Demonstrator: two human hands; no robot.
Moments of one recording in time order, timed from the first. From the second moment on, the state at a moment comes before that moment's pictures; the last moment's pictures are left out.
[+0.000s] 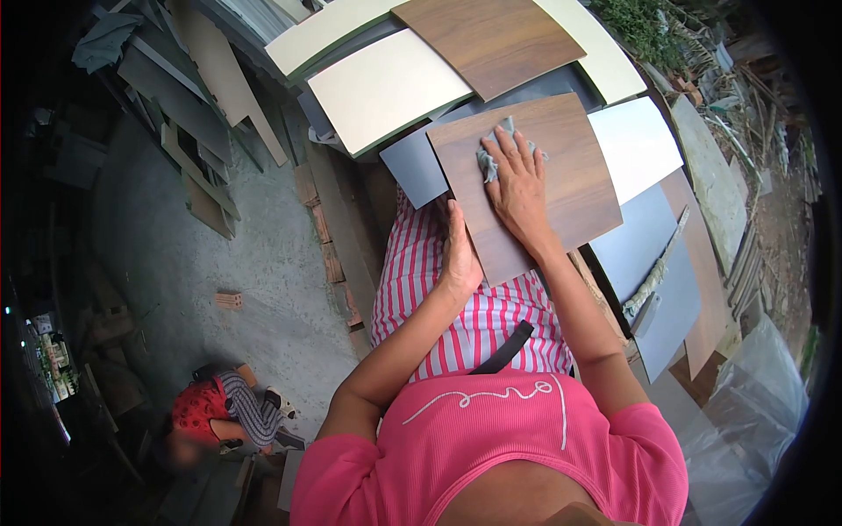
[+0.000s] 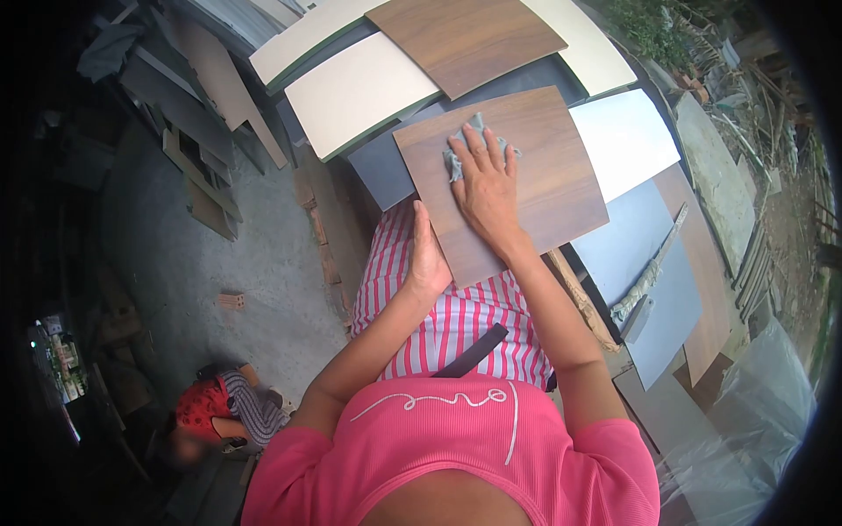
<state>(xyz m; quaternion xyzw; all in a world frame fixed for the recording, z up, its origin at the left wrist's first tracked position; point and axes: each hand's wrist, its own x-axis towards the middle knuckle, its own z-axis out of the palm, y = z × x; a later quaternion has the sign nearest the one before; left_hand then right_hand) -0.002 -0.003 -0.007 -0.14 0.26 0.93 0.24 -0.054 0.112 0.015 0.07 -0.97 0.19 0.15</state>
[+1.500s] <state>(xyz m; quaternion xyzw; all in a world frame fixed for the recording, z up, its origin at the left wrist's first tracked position) 0.021 -0.017 0.035 -0.14 0.39 0.88 0.24 0.041 0.243 0.022 -0.29 -0.85 0.39 0.18</state>
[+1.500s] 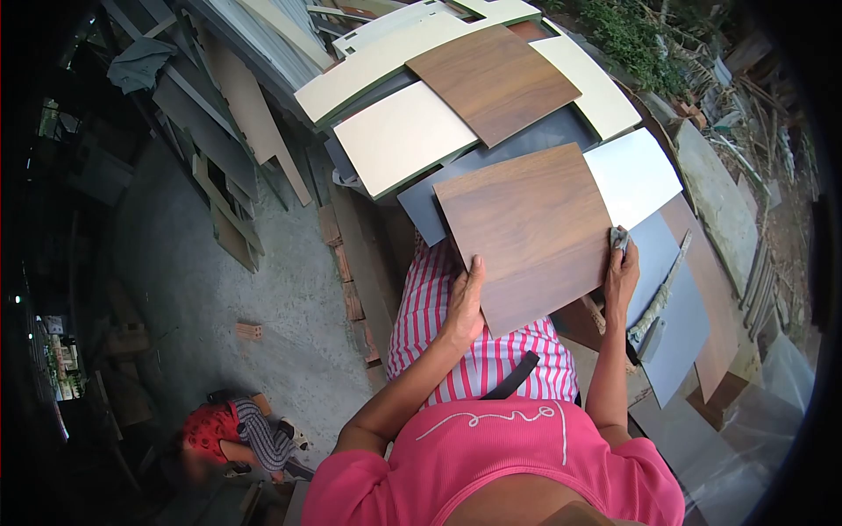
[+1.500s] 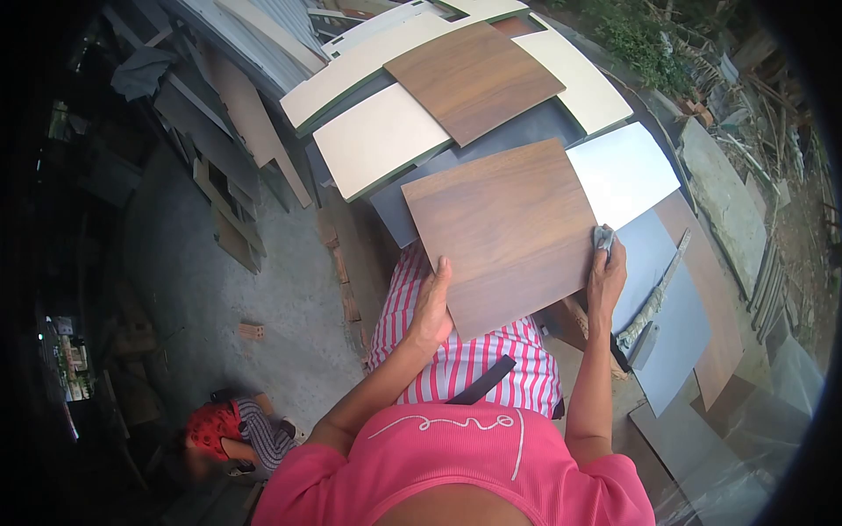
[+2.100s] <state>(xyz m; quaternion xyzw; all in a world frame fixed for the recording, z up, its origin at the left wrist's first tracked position) 0.016 -0.038 0.069 -0.08 0.43 0.87 0.22 0.044 0.240 0.027 -0.02 -0.07 0.99 0.13</state>
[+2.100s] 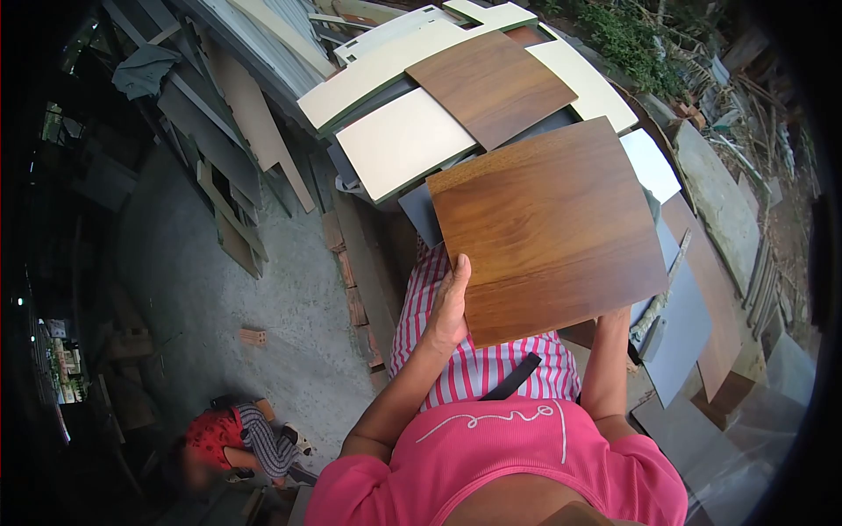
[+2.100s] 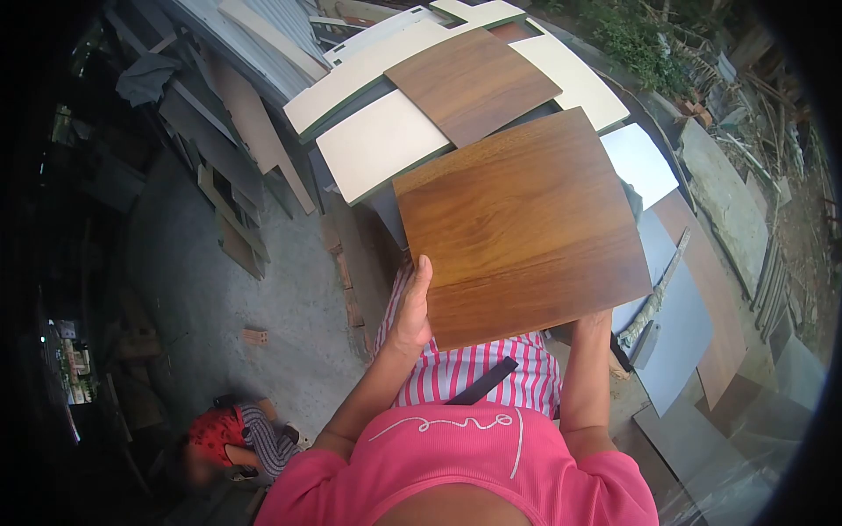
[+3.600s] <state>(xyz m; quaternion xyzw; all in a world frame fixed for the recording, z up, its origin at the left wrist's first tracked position) 0.018 -0.031 0.072 -0.02 0.50 0.87 0.03 0.060 0.206 -0.023 -0.04 -0.28 0.95 -0.08</state>
